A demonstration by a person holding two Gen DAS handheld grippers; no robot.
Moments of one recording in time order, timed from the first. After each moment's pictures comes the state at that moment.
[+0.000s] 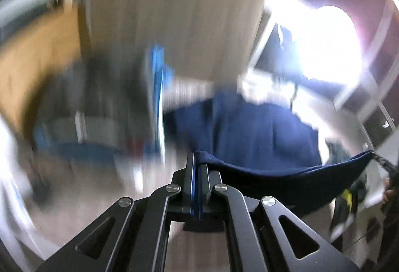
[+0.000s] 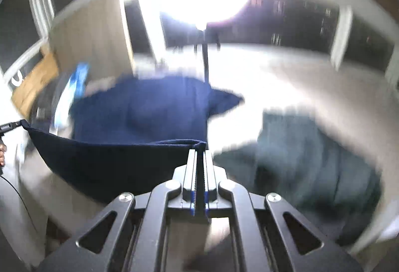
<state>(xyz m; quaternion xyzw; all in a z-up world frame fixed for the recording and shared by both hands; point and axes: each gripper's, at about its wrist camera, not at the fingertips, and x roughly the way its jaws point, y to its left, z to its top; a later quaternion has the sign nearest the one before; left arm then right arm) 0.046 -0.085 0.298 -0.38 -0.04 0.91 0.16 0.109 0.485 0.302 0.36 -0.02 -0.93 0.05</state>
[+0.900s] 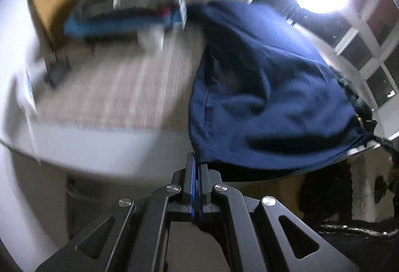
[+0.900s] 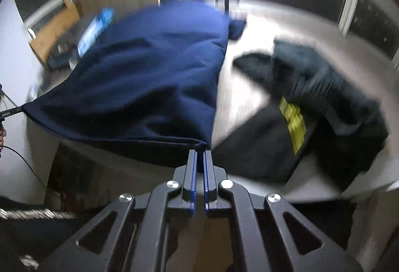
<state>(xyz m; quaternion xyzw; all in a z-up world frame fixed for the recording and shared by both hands) 0.264 -0.159 0.085 -0.55 -0.03 0.82 0.14 0.304 0.466 0.149 0.51 0.00 -0.85 0.10</state>
